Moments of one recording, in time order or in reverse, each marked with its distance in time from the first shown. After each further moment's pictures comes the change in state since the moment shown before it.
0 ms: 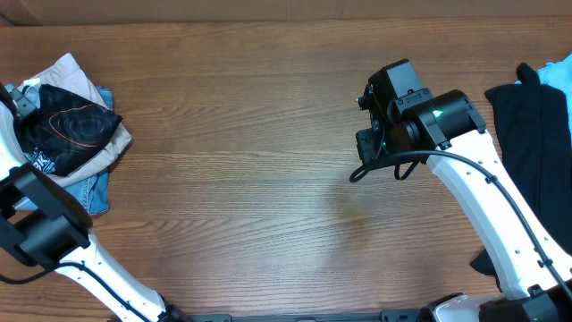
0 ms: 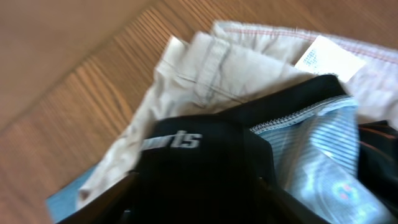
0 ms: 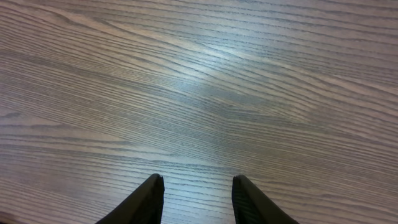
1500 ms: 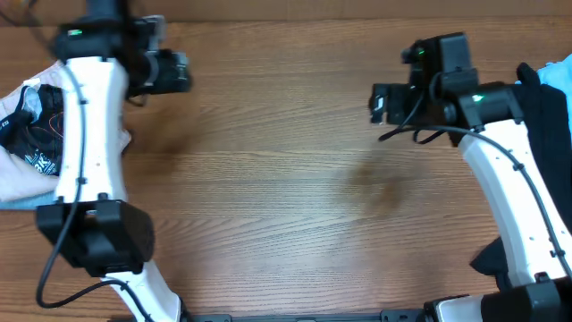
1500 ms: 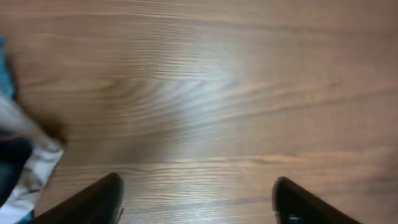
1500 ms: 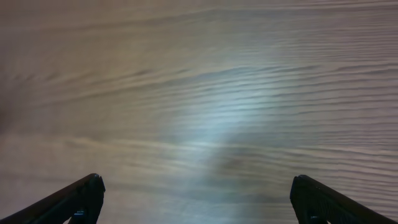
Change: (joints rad) left arm -0.578 -0.277 0.037 -0.485 0.396 0.160; right arm -0.214 0.014 0.000 0.301 -0.037 0.072
